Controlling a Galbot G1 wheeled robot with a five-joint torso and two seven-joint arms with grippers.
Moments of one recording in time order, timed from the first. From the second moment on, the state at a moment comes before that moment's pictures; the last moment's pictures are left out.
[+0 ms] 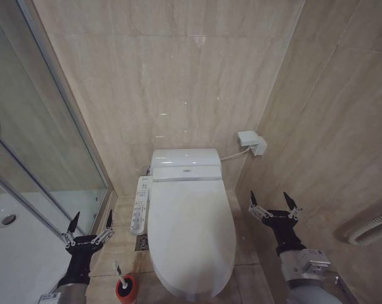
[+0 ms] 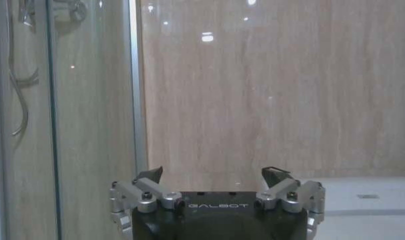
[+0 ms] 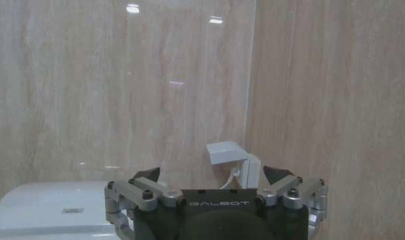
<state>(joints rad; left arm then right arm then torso) 1.71 -1.35 -0.67 -2.18 -0.20 -0.21 -0.10 -1.65 1.35 0.57 2.38 0.15 -0.14 0.27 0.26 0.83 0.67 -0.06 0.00</state>
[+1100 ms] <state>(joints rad) 1.45 -1.34 -0.69 -2.09 -0.23 -0.01 -0.11 -1.65 1.35 0.57 2.38 0.15 -0.14 0.27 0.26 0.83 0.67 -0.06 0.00</state>
